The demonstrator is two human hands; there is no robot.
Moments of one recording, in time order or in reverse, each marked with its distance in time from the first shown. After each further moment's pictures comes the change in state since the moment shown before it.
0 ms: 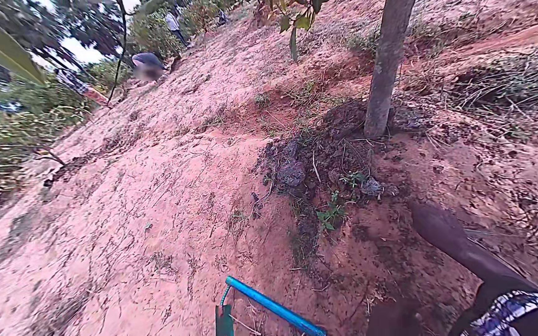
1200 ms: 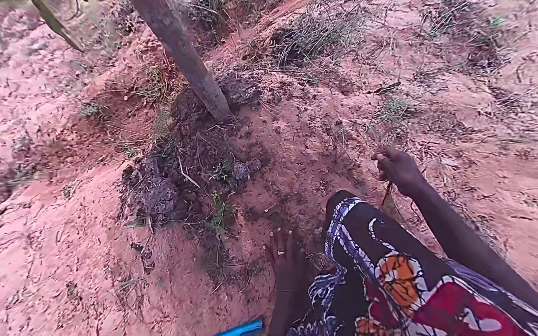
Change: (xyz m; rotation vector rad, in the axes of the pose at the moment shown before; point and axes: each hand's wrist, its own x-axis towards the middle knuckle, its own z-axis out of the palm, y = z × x) left_hand 0.014 -0.058 0.031 0.641 0.415 0.271; right_hand -0.115 0.193 -0.039 0.889 0.135 0.808
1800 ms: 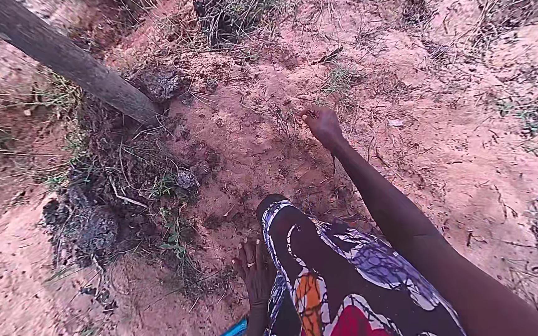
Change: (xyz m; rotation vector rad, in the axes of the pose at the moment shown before) left_hand -0.070 -0.084 0.037 0.237 -0.118 0.094; right_hand 0.059 -0.029 0.030 -0.116 0.074 -0.106
